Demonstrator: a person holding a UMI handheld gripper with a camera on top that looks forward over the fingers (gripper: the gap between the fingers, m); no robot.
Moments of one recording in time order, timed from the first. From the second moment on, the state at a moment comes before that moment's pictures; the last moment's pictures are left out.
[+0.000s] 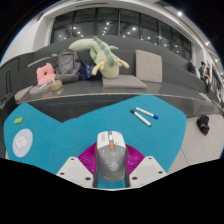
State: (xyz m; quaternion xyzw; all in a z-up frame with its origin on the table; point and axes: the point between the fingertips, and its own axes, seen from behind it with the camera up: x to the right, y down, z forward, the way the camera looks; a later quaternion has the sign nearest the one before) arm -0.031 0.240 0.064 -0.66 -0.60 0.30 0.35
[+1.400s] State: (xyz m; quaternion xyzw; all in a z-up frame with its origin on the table) arm 0.055 -0.155 0.089 -0.59 -0.65 0.33 0.36
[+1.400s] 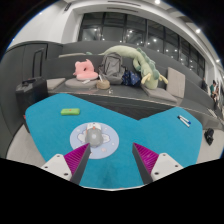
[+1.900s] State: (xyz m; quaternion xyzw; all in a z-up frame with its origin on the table) arm 0.261 -0.054 0.147 -0.59 -0.59 0.38 0.39
